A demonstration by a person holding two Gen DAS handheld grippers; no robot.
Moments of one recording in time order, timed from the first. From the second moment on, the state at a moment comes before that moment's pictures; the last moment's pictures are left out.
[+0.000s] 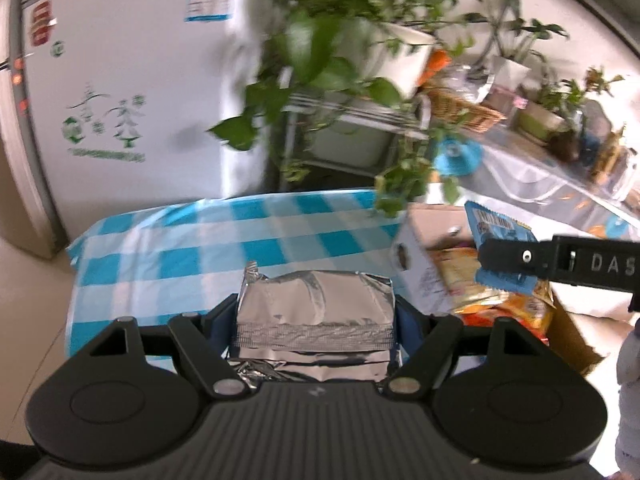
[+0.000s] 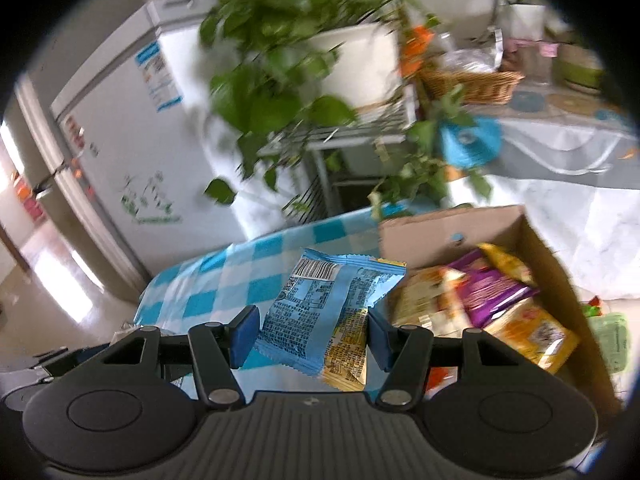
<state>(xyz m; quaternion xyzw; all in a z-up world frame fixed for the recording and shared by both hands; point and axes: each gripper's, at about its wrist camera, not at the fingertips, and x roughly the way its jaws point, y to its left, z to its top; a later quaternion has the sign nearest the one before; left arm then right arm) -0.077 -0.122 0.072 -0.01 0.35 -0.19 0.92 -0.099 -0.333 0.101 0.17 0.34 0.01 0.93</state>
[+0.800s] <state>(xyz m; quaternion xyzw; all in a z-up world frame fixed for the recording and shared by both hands) -0.096 -0.270 0.065 0.02 0.37 -0.32 0.87 -0.115 -0.458 0.091 0.27 0.34 -0.07 0.90</state>
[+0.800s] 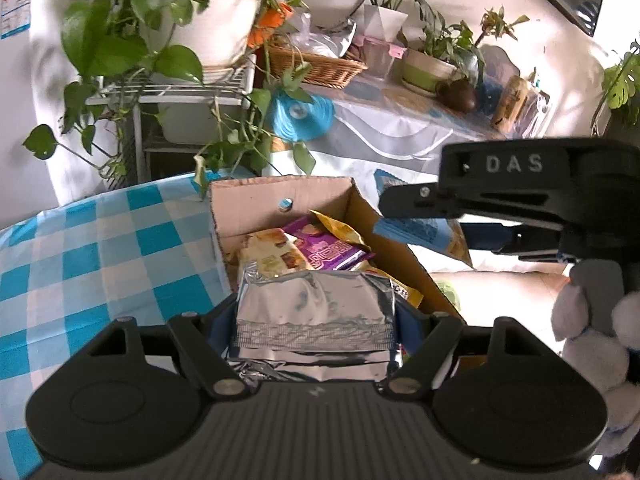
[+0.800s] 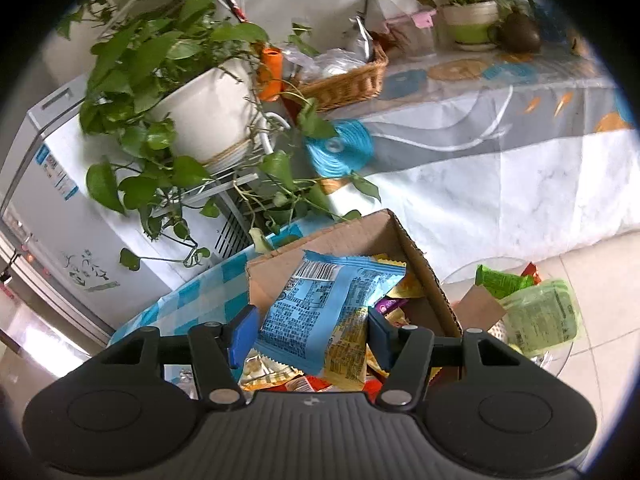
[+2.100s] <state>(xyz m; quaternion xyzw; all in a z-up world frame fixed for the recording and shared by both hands) -0.075 -0.261 0.074 0.06 0.42 -0.20 0.88 -0.107 -0.461 0.087 0.16 0.40 -0.16 0.89</state>
